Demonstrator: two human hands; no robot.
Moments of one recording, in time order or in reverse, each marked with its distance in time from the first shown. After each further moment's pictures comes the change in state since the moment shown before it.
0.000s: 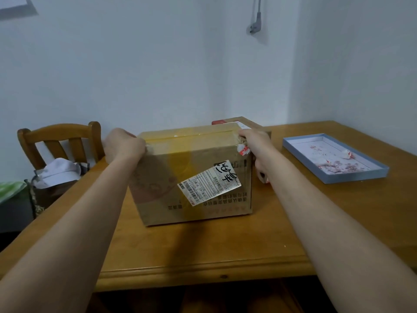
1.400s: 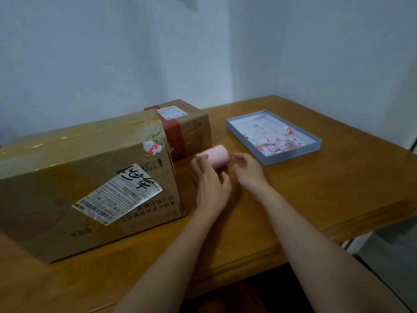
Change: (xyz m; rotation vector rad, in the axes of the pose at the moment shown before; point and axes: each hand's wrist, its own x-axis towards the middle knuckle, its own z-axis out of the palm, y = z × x) left_hand -0.221 0.070 0.256 -0.193 -0.472 0.488; right_hand 0.060 0.129 -0.152 -0.367 0.201 -0.132
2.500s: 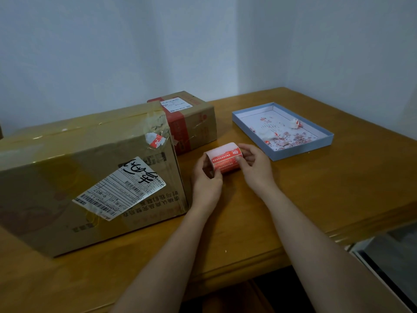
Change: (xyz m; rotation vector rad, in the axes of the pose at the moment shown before) left_hand 0.007 -0.017 -0.009 -0.494 -0.007 -0.263; right_hand 0.004 0.013 0.008 0.030 0.067 -0.196
